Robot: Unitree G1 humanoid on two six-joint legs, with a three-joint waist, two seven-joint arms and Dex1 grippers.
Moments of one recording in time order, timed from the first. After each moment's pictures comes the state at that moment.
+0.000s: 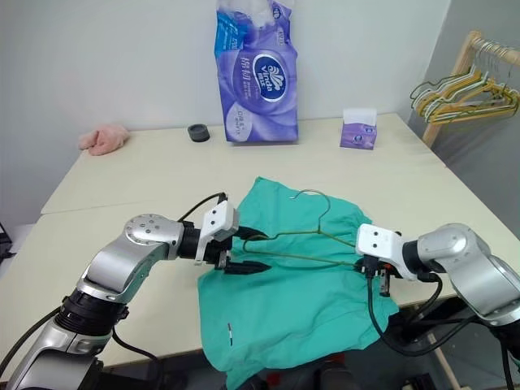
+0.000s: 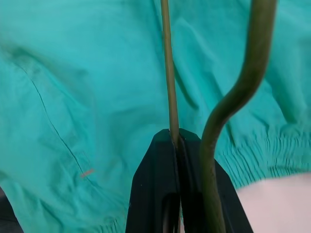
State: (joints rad) left arm -0.48 0.66 -0.22 -0.12 -0.31 0.51 -1.14; right arm -0.31 -1.06 0.21 -0.42 0.18 0.71 1.10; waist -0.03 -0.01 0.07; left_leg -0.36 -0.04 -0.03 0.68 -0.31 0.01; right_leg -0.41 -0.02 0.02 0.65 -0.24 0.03
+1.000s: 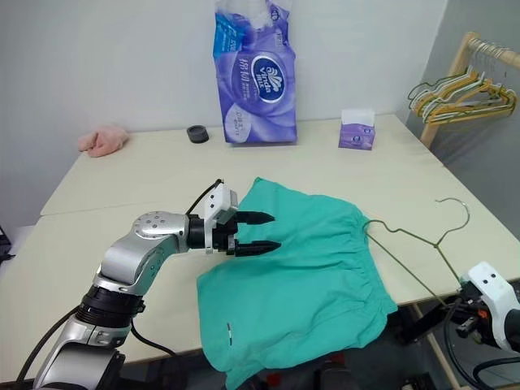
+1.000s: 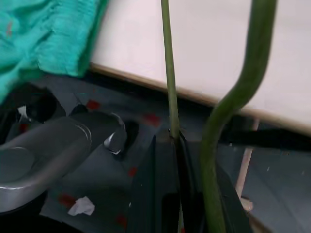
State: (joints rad) left arm -0.51 0.55 -0.17 -0.05 -0.38 0.50 -1.12; right arm 0.42 -0.93 -0.53 -0.45 0.34 0.98 0.95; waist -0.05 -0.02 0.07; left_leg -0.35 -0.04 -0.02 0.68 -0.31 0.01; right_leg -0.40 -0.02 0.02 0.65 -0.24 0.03
